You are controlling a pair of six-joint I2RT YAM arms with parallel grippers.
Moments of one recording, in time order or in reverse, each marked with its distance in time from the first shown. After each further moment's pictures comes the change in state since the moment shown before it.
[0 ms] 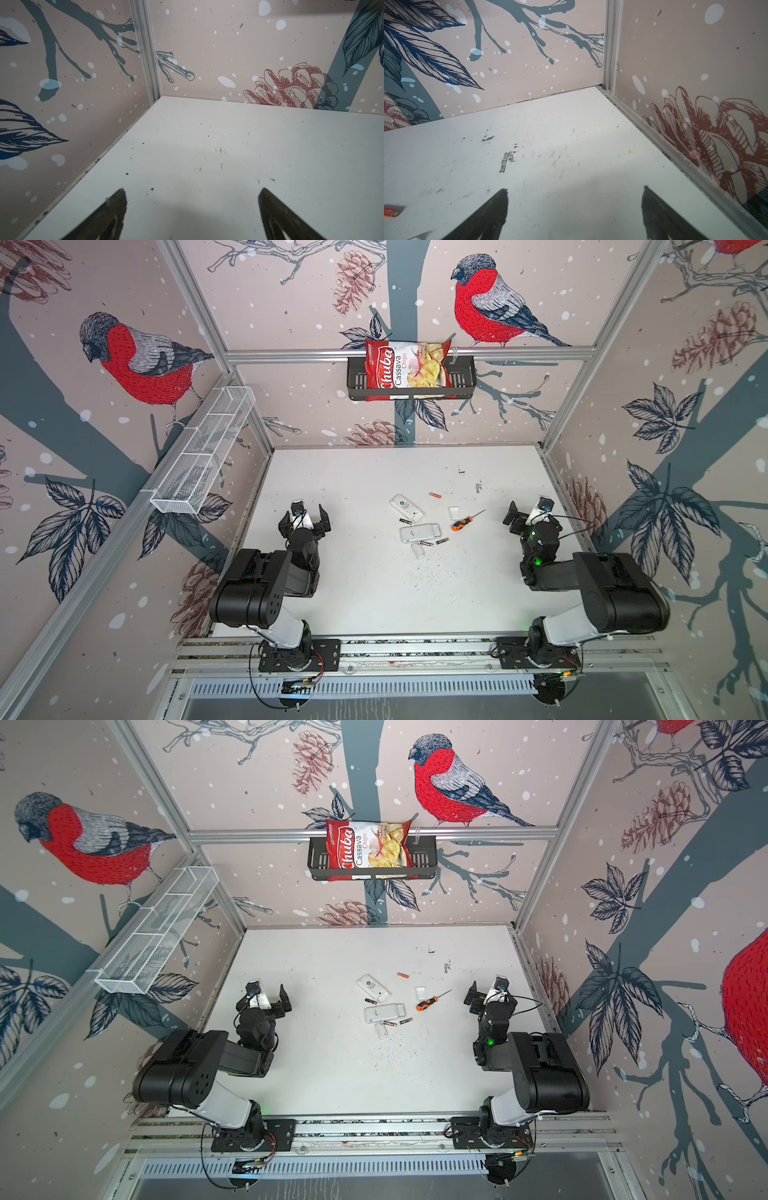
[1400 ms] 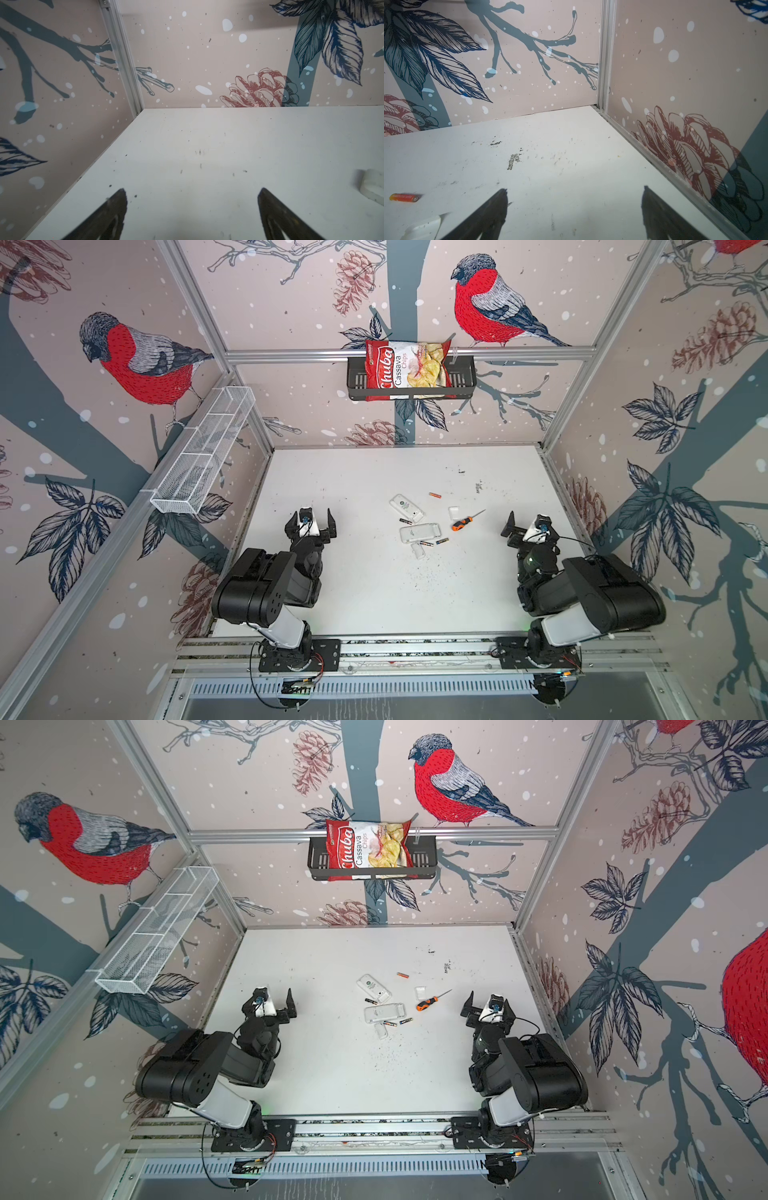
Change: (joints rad) left arm -0.038 0.009 -0.056 0.142 0.080 0.071; right arm 0.134 0.010 -0.203 0.377 0.162 -0.100
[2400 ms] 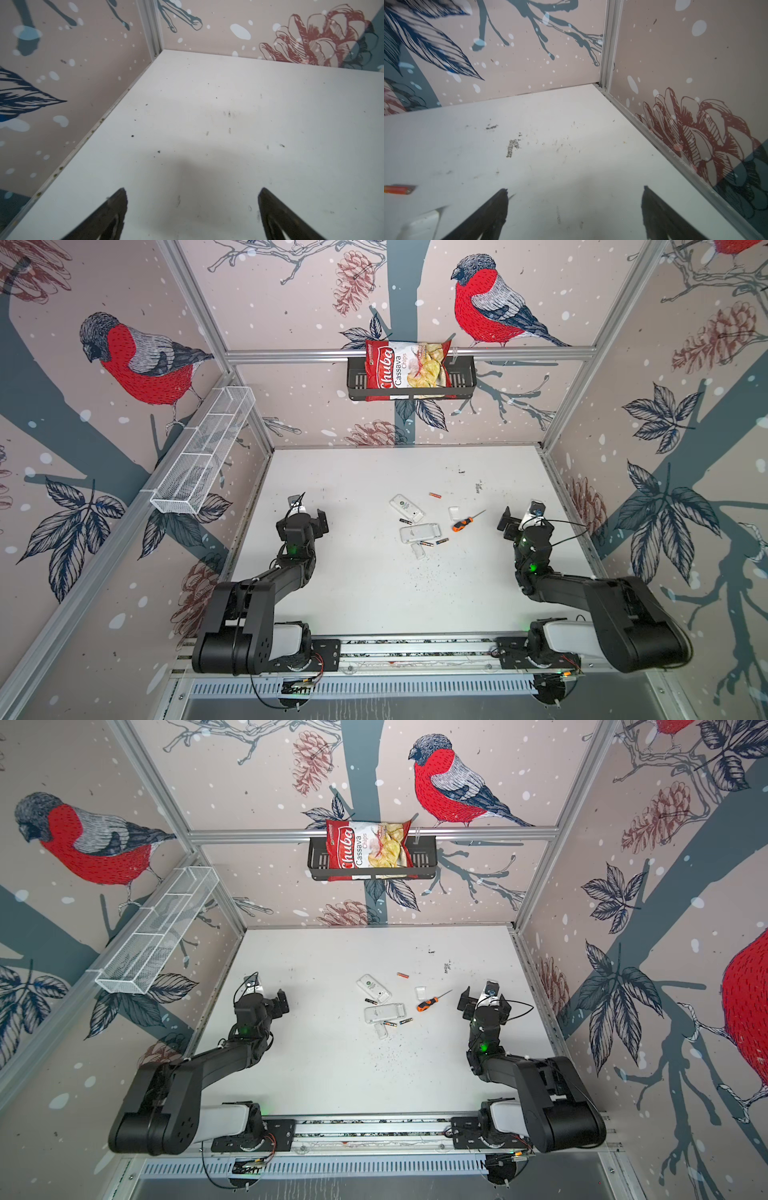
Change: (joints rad) left arm 0.070 -0.237 0.196 -0.802 -0.044 -0.165; right arm 0.028 -0.182 0.159 -0.541 0.046 0.069
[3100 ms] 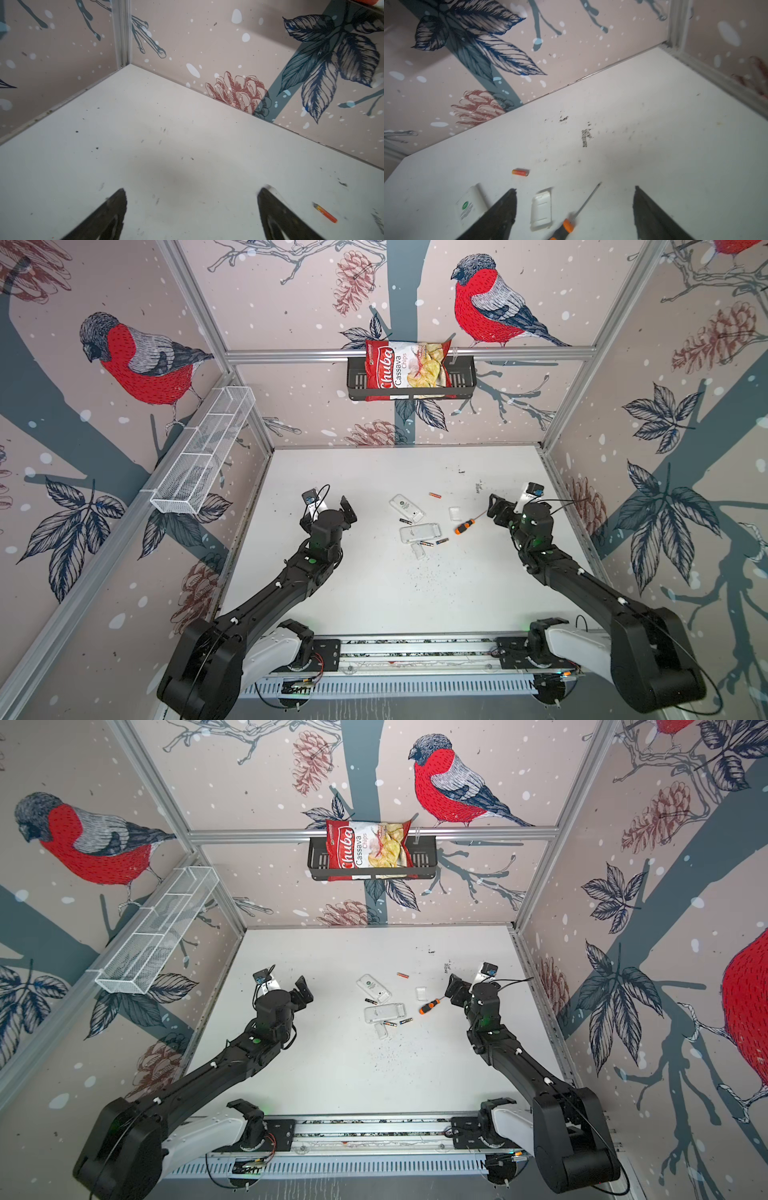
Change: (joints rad) left arm -0.413 -0.259 0.158 -0.371 -0.331 -0.382; right arm 0.013 -0.204 0.257 -0.582 -0.292 0.343
